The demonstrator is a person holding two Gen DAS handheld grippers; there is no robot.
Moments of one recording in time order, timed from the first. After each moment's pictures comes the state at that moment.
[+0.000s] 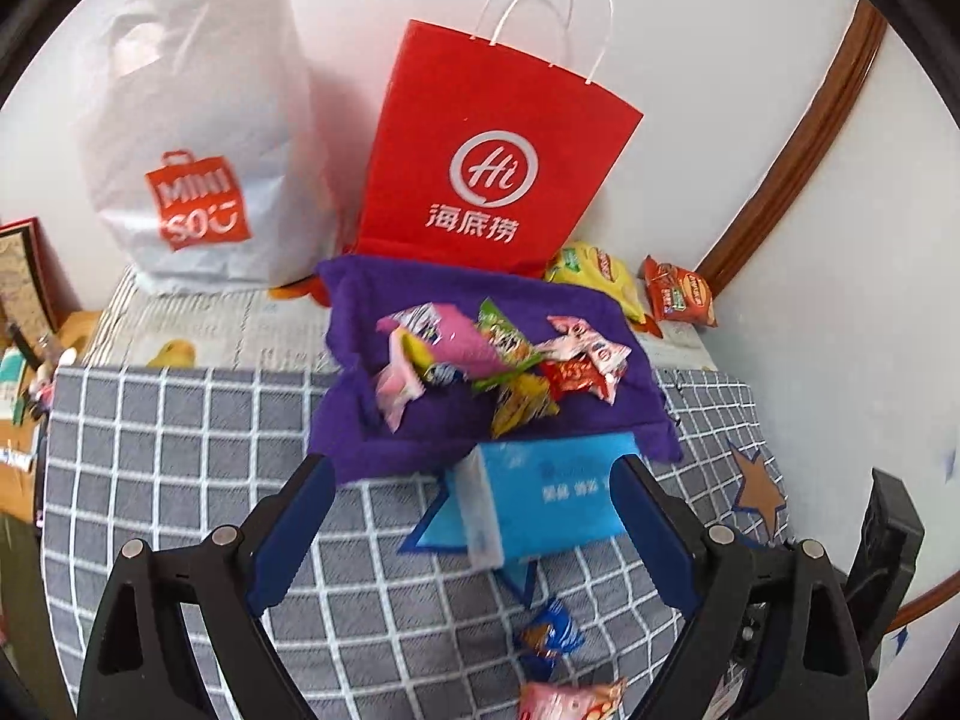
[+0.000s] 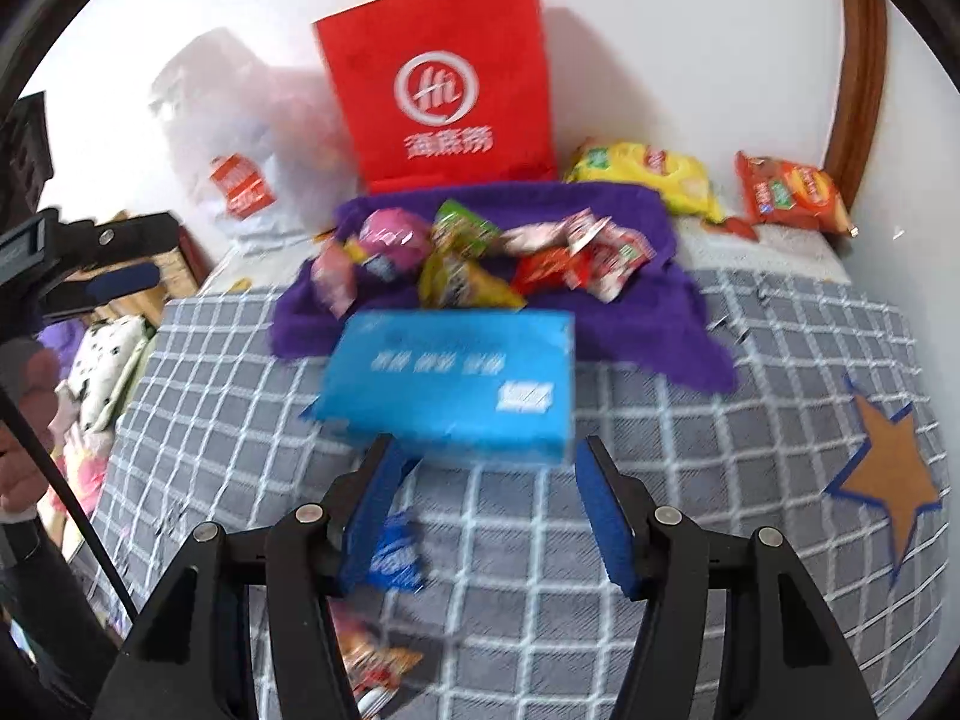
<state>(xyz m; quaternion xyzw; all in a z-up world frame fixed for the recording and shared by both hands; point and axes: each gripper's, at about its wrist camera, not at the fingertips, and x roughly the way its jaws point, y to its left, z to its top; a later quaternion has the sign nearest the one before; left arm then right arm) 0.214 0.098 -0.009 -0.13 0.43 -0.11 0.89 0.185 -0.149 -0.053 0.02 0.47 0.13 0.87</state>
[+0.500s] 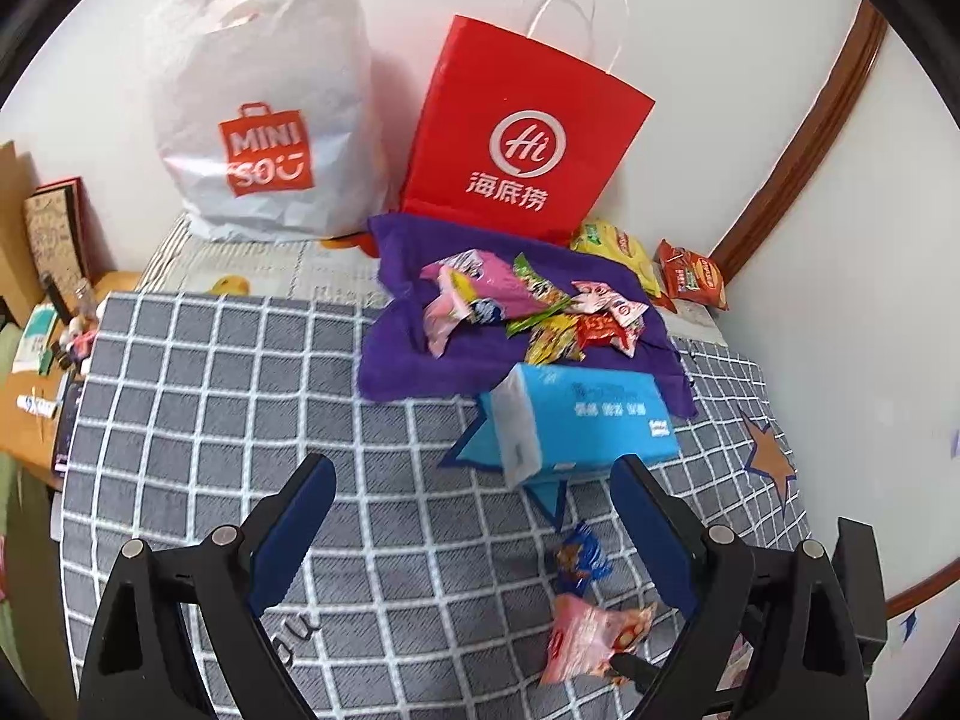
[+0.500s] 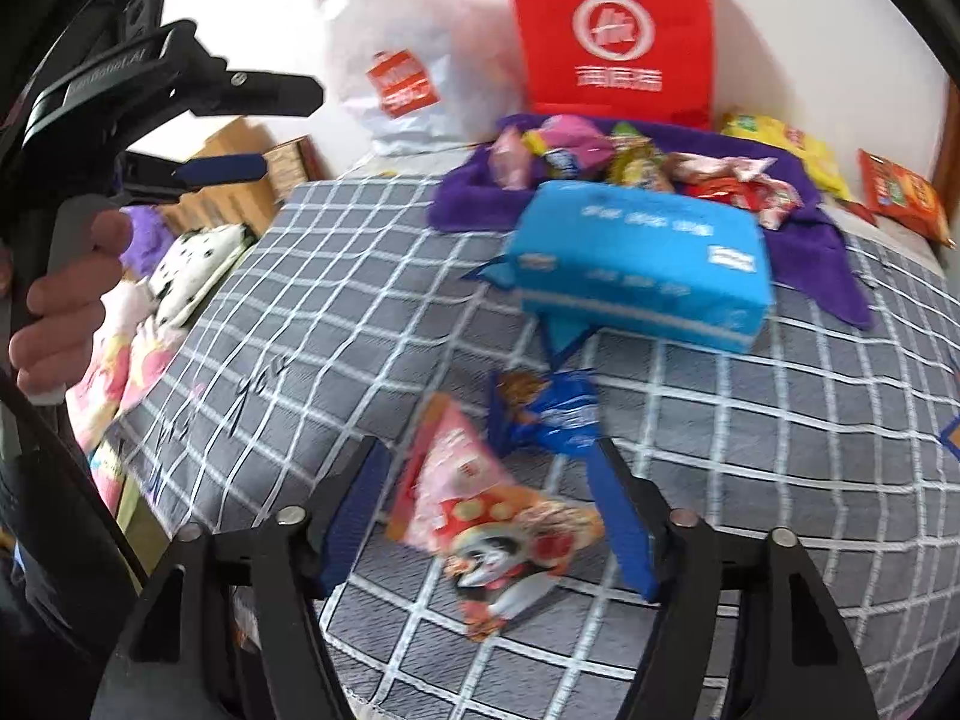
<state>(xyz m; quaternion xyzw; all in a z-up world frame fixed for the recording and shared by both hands) 0.150 0.123 -0.024 -0.14 0.43 -0.08 0.89 0.105 -0.090 -0.093 -0.02 0.47 0.26 0.84</state>
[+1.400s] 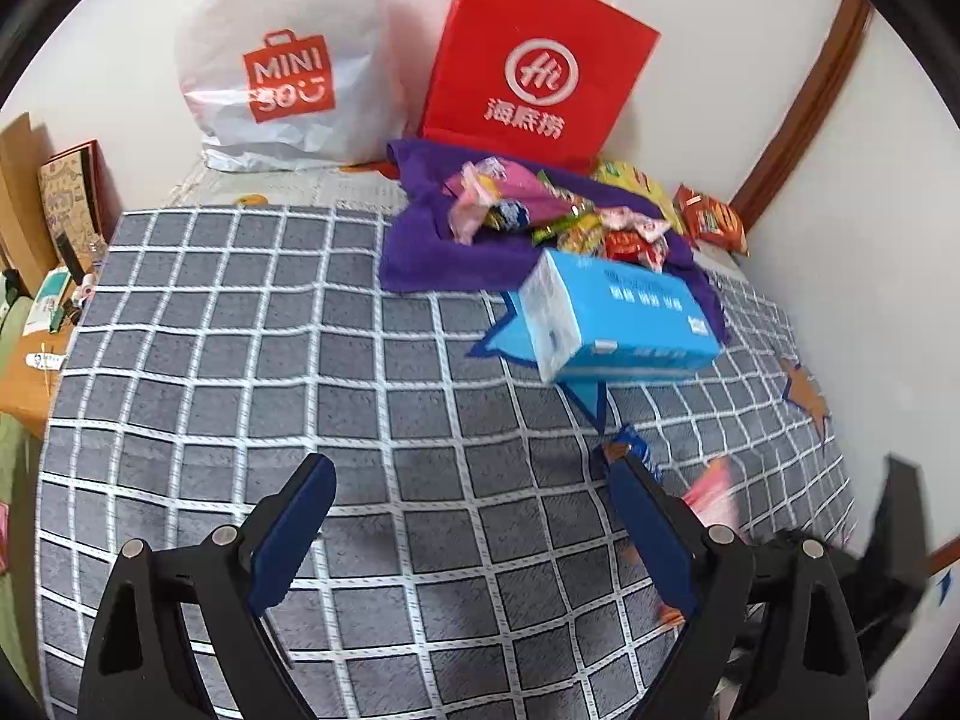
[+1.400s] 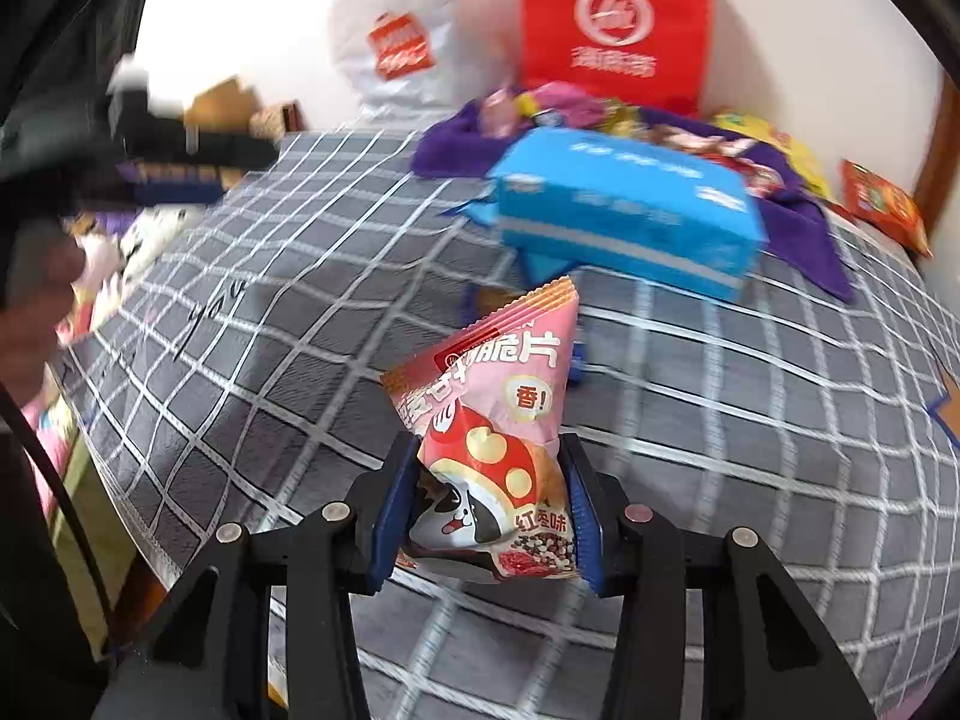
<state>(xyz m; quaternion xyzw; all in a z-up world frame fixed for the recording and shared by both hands) 0.108 0.105 -0.083 -0.11 0.46 -0.07 0.88 0.073 -0.108 -0.126 -0.06 0.46 0.22 0.86</state>
